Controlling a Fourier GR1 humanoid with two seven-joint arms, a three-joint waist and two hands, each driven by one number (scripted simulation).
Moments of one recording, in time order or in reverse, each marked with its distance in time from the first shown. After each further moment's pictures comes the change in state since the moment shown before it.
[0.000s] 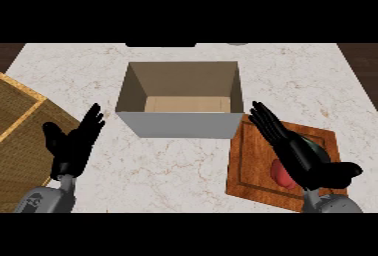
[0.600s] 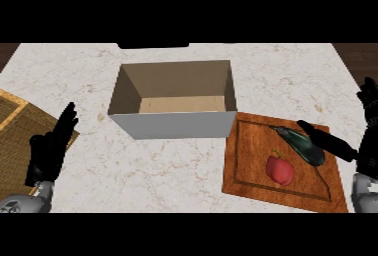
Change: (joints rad) left arm 0.049 0.116 0.008 -0.036 -0.157 0.064 -0.089; right arm 0.015 -0.040 -0.324 -0.015 0.427 -0.637 0.003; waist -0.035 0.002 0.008
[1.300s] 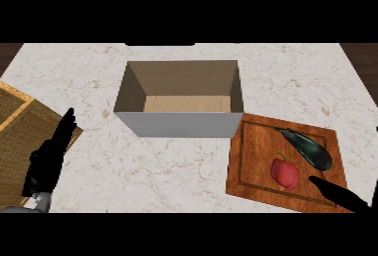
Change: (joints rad) left arm 0.069 0.007 -0.019 -0.085 -0.055 0.016 -0.021; right arm 0.332 -0.068 0.112 -0.249 0.564 0.008 0.418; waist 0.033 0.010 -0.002
